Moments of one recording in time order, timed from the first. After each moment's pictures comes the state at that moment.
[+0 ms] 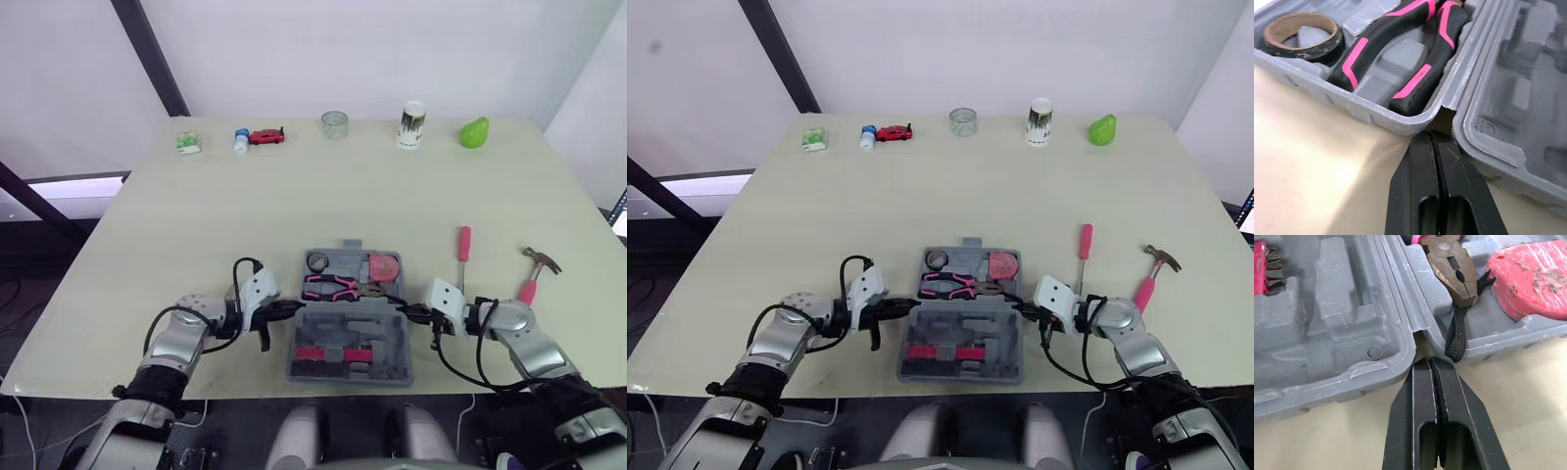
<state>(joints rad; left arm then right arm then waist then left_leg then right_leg) -0.32 0.58 -0.14 0.45 -0.12 -0.03 -1.12 -0.26 -0.51 0.26 0.24 0.04 -0.01 0.97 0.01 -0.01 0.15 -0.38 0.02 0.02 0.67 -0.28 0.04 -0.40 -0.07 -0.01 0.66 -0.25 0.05</state>
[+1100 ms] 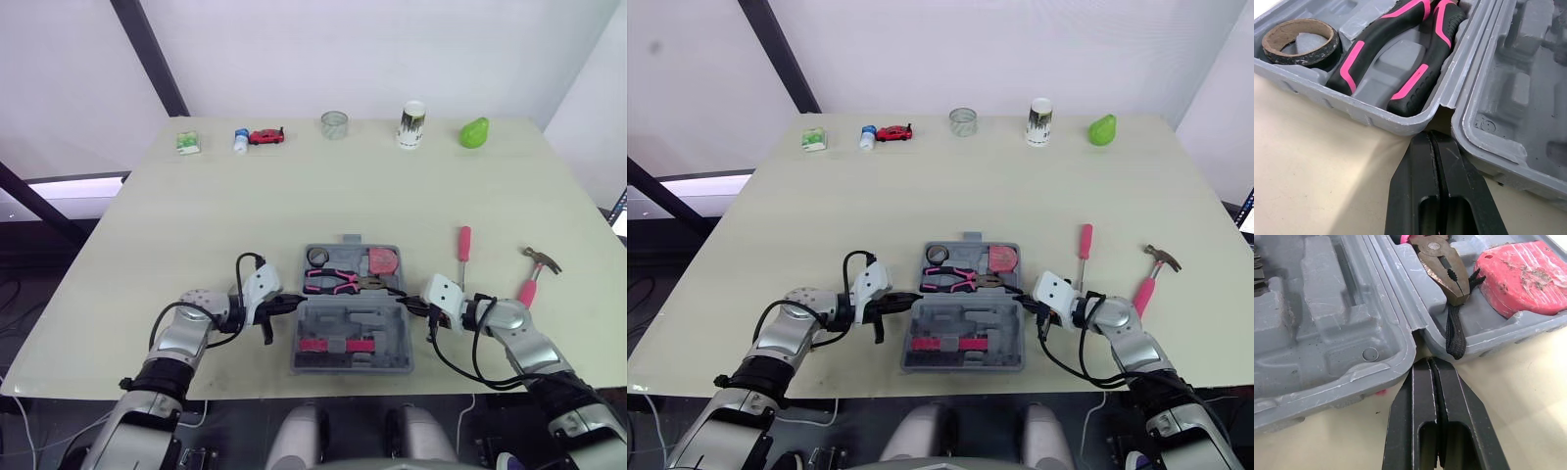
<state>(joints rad) -0.35 0.56 -0.14 0.49 -0.10 -0.07 -1.13 -0.28 -0.48 0.25 0.31 0.01 -0.08 0.90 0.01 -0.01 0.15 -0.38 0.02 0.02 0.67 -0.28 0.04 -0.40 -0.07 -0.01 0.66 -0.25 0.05</state>
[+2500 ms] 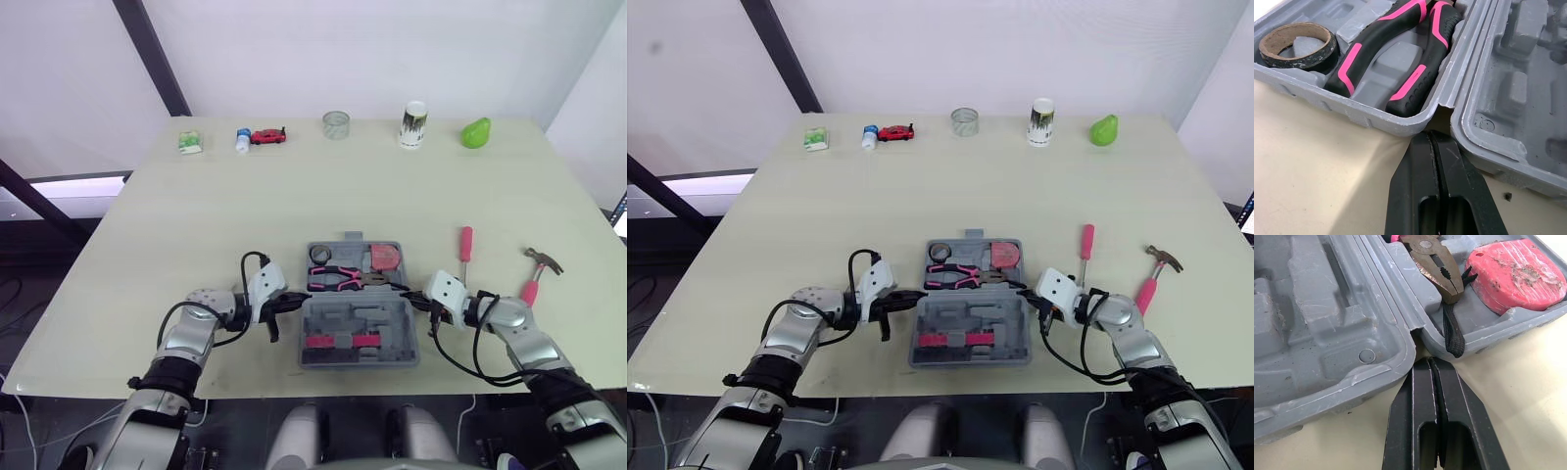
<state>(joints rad) -0.36 0.52 -0.13 0.50 -0.08 -0.07 -1.12 -0.30 -0.47 0.22 0.36 -0.02 -0.12 0.88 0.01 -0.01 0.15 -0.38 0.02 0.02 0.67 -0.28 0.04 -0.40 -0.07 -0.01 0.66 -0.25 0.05</state>
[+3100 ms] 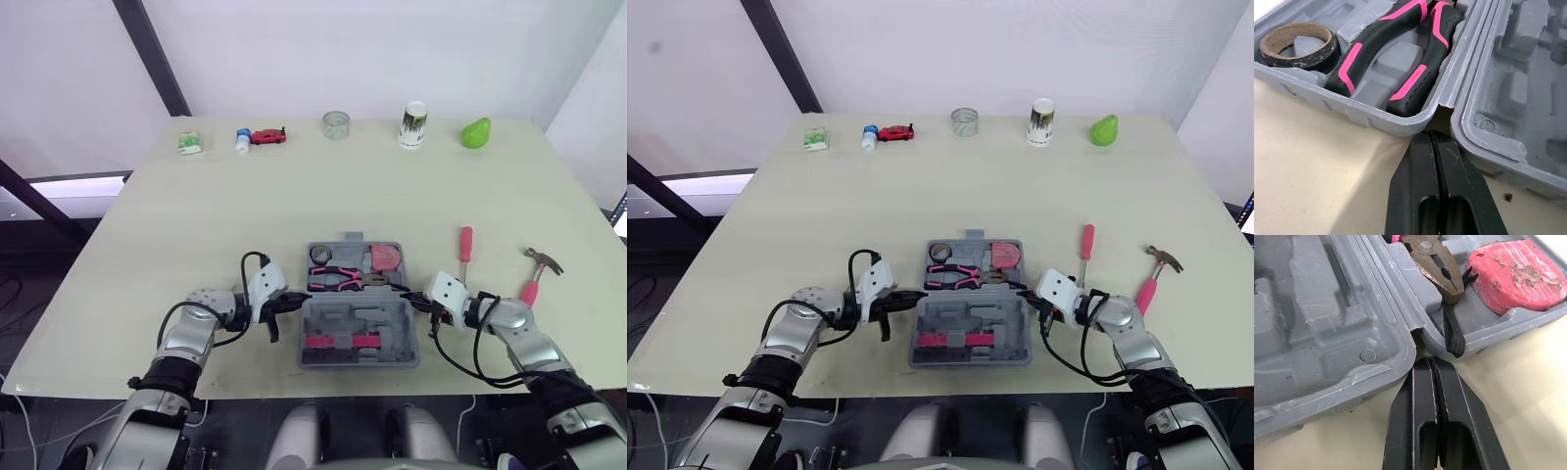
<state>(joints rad) -0.36 0.52 -0.13 0.50 -0.07 -0.07 -1.12 -0.29 -0.47 0.22 0.35 -0.02 -0.12 0.89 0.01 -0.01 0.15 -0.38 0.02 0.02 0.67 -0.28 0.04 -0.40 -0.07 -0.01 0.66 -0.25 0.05</state>
